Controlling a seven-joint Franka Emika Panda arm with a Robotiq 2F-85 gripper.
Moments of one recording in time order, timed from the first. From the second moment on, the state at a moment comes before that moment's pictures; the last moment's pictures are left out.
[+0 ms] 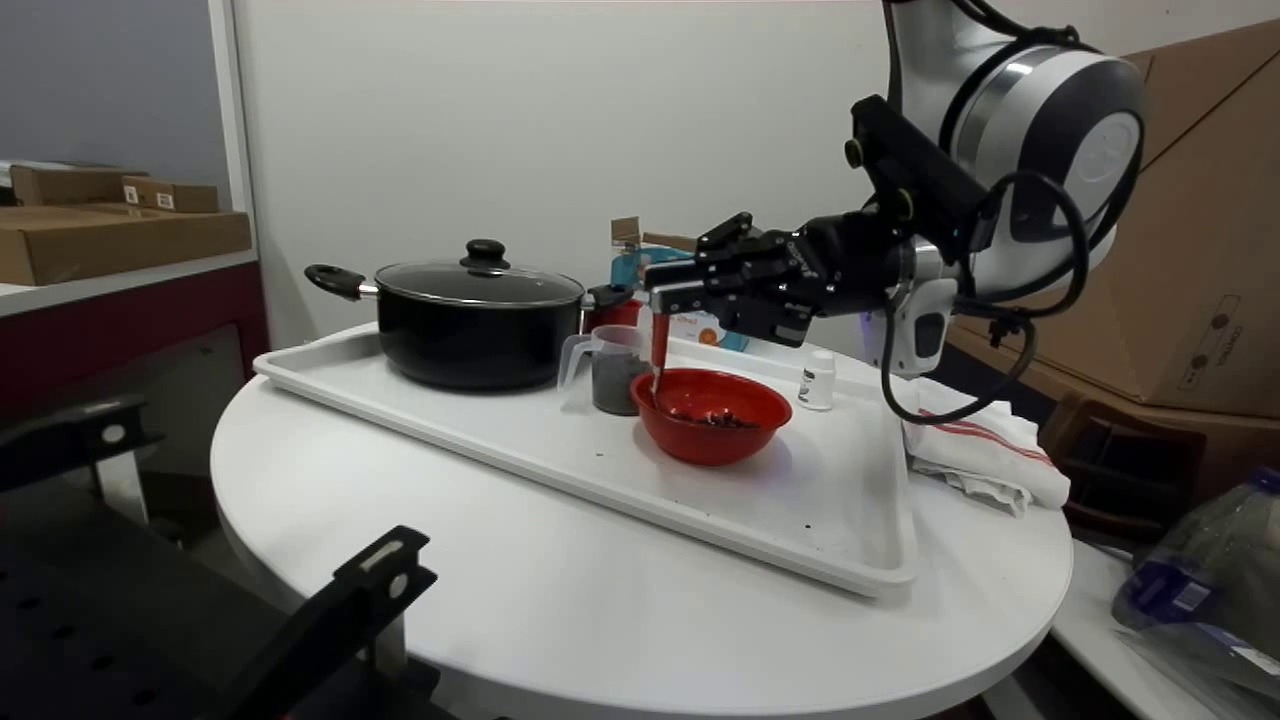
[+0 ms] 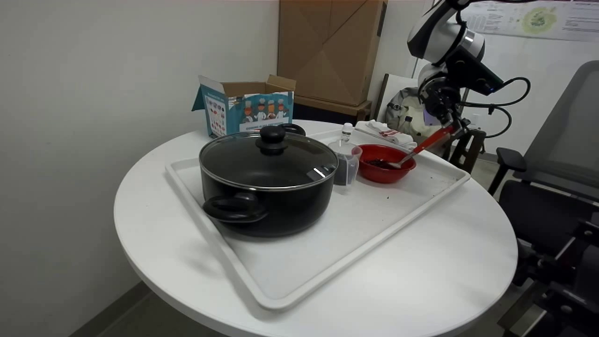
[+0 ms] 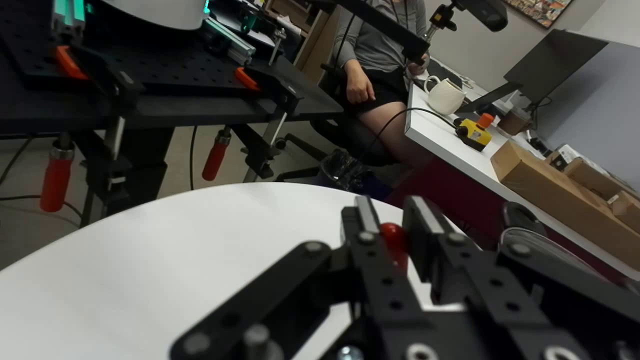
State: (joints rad) arm -0.48 1.02 -0.10 -1.30 0.49 1.02 -0.19
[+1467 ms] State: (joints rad) arm -0.38 1.13 -0.11 -1.06 0.06 1.01 -0.19
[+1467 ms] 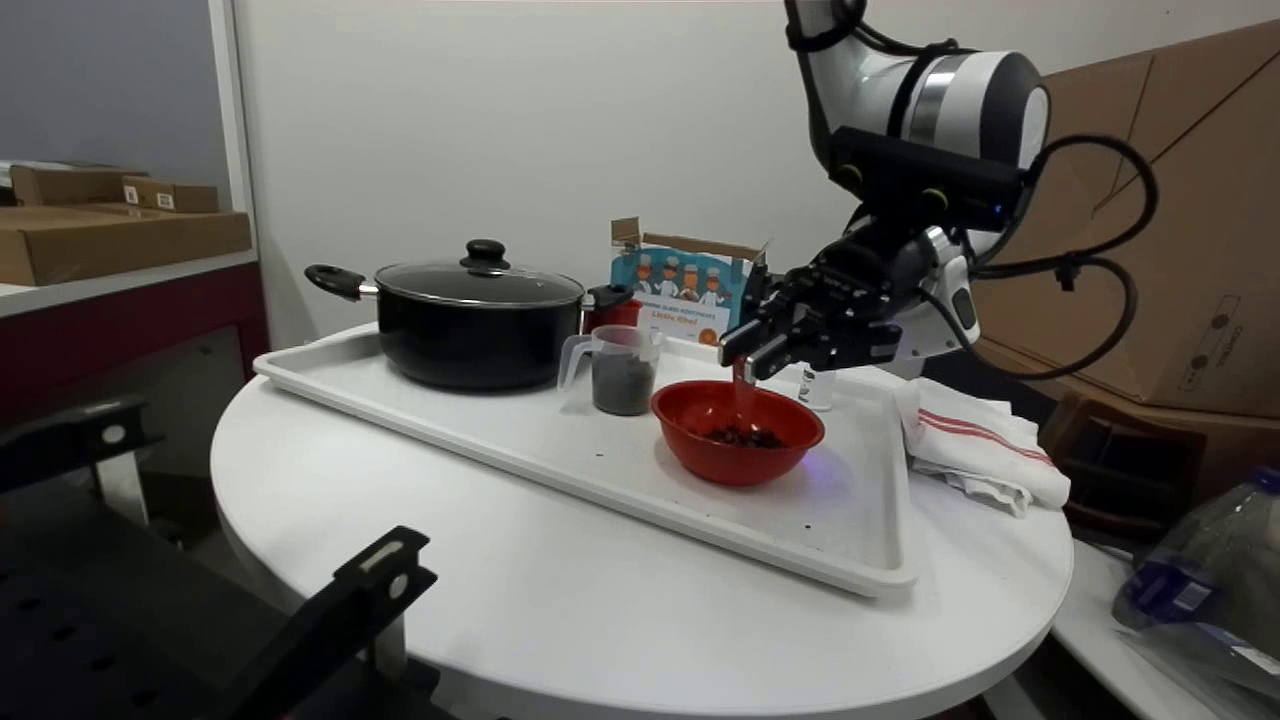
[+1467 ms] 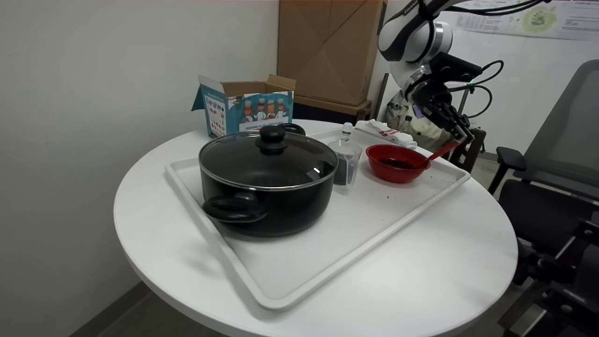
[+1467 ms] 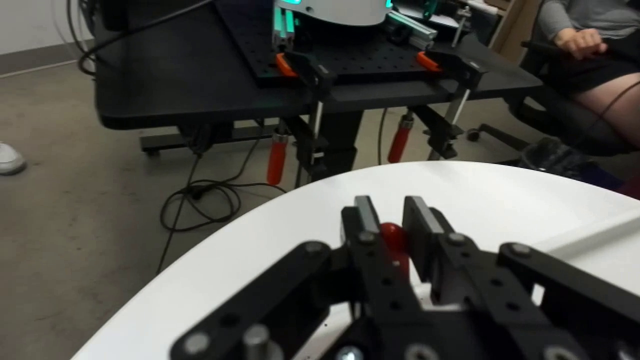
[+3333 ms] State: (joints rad) arm -0.20 0.95 -0.06 -1.36 -0.27 1.52 -0.23
